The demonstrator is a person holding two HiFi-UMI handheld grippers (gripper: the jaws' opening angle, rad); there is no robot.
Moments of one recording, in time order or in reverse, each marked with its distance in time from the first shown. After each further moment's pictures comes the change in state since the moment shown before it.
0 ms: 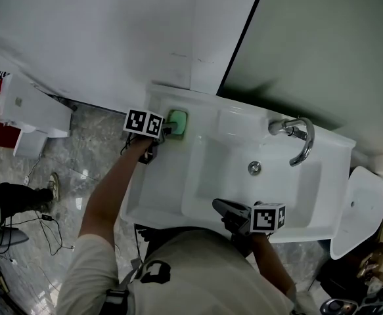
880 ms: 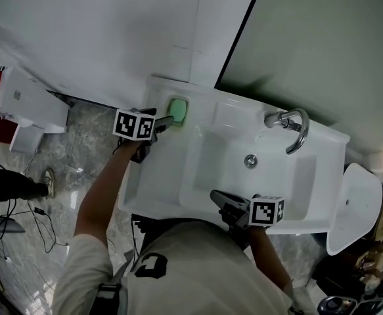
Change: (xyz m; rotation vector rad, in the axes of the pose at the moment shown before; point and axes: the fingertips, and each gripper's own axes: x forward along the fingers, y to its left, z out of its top) left arm -0.056 -0.027 0.008 0.144 -0.161 0.006; right arm -0.006 0.016 -0.006 -0.038 -0.040 0.017
